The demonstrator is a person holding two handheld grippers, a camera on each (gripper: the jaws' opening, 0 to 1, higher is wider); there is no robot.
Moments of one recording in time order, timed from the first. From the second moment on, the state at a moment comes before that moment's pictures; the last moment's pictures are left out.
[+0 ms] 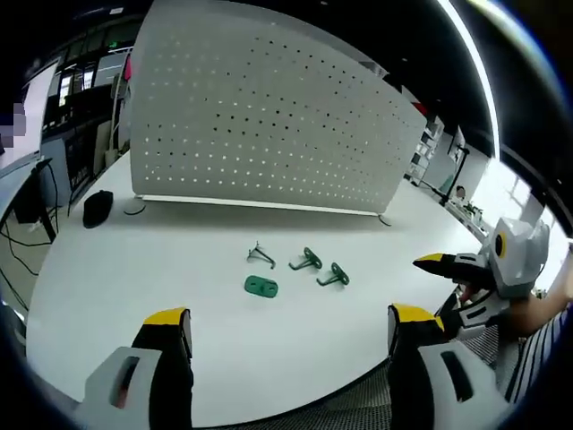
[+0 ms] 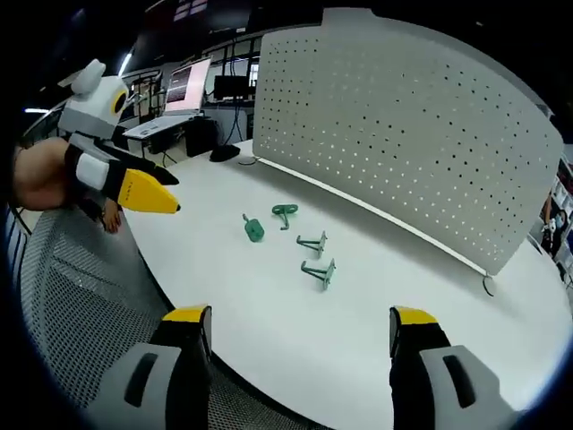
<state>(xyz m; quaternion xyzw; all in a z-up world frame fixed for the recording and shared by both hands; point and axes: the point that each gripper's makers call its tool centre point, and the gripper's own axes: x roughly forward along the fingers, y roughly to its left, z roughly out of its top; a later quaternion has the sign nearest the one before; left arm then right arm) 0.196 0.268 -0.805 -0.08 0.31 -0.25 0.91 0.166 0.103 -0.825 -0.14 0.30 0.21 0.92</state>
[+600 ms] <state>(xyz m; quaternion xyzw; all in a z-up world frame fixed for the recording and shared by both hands) 0.195 0.269 -0.809 -0.06 0.32 -0.26 0.91 0.167 0.108 -0.824 -0.13 0.30 0.21 0.92</state>
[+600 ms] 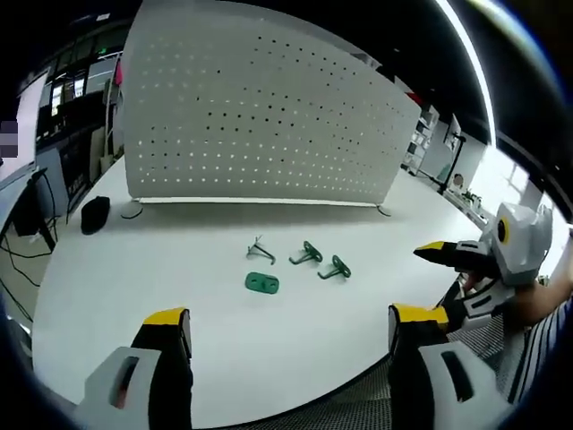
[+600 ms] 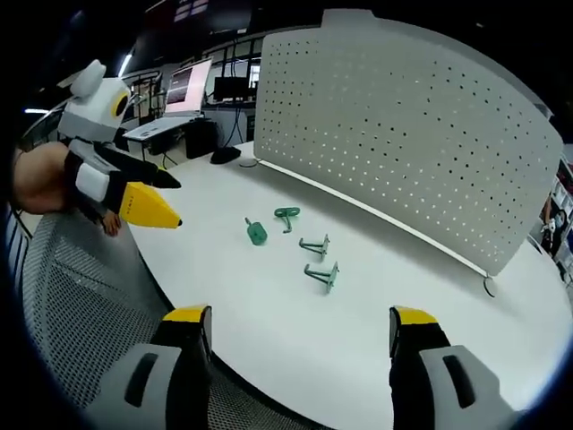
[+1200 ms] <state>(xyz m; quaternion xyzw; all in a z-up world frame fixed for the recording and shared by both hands) 0.191 0.266 -0.814 -0.05 0.33 -0.27 0.90 0.170 0.102 -0.815 -0.13 0.28 0.19 0.93</state>
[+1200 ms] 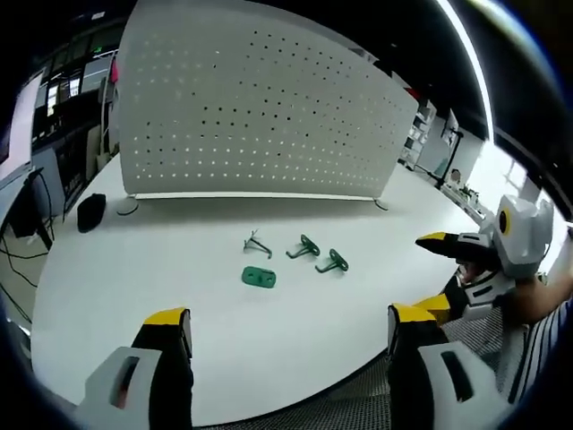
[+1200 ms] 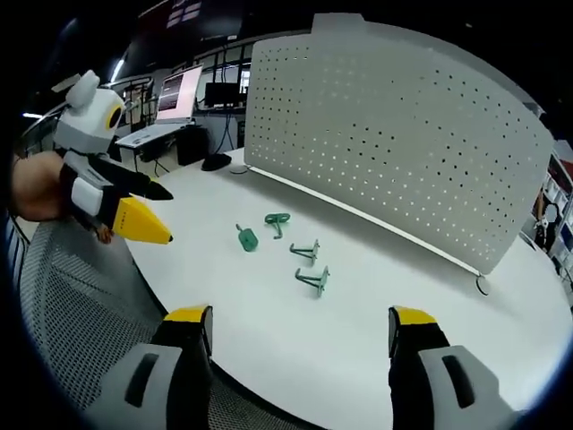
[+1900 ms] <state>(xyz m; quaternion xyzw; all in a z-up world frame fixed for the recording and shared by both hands) 0.182 0.255 -0.816 0.01 0.33 -0.29 0.90 0.169 0.109 -0.800 -0.10 0.25 0.20 0.94</state>
